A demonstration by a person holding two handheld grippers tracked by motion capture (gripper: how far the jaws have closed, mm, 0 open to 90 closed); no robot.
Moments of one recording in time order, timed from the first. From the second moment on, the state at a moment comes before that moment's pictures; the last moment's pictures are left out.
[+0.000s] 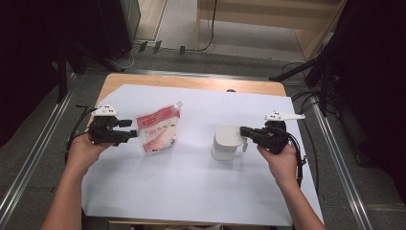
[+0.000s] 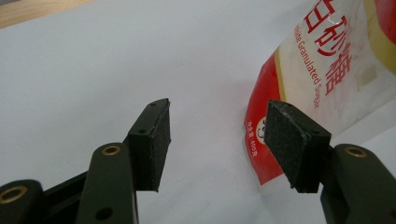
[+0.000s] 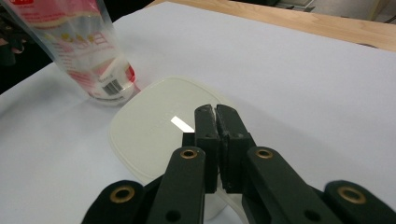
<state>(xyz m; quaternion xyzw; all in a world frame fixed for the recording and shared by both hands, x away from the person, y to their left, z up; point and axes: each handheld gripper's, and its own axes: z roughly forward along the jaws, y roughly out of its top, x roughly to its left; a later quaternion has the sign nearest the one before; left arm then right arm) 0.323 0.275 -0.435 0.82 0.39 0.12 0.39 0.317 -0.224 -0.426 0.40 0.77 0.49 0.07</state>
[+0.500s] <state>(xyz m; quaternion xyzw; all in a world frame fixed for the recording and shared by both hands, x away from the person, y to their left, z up) 0.323 0.274 -0.435 0.82 0.39 0.12 0.39 0.315 -0.227 -0.425 0.39 0.77 0.50 0.08</state>
